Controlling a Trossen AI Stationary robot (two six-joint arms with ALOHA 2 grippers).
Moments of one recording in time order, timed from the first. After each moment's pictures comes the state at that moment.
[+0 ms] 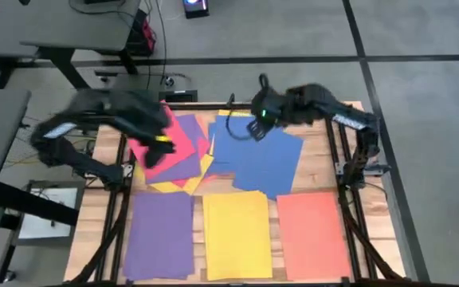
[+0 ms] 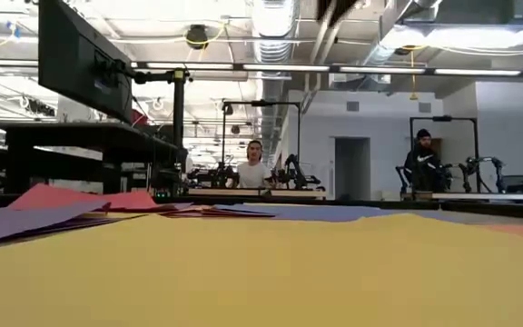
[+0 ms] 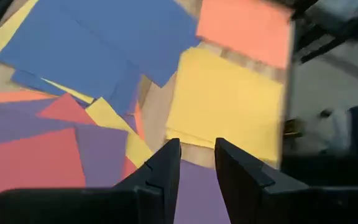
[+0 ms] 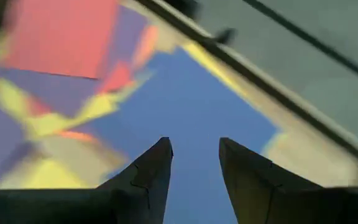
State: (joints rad) left arm 0.14 1.33 1.85 -1.42 0.13 -0.25; right arm -0.15 1.80 2.25 -1.56 0.45 0.58
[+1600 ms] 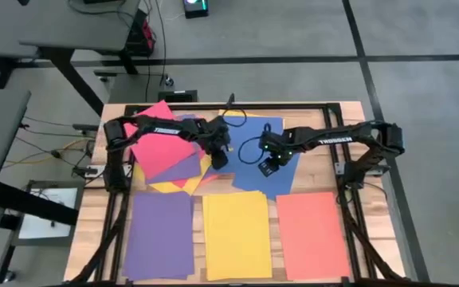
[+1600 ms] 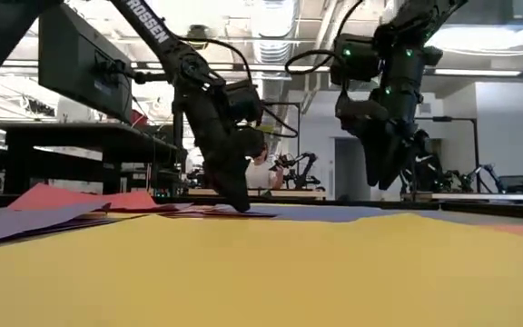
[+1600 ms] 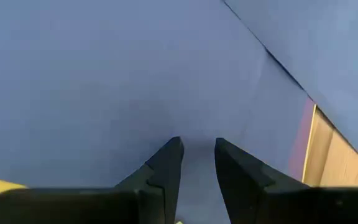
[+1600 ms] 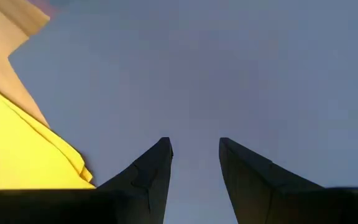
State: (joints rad) left arm 0.39 1.96 1.20 -0.43 0.25 -0.03; right arm -0.24 1.58 0.92 -0.61 -0.07 0.62
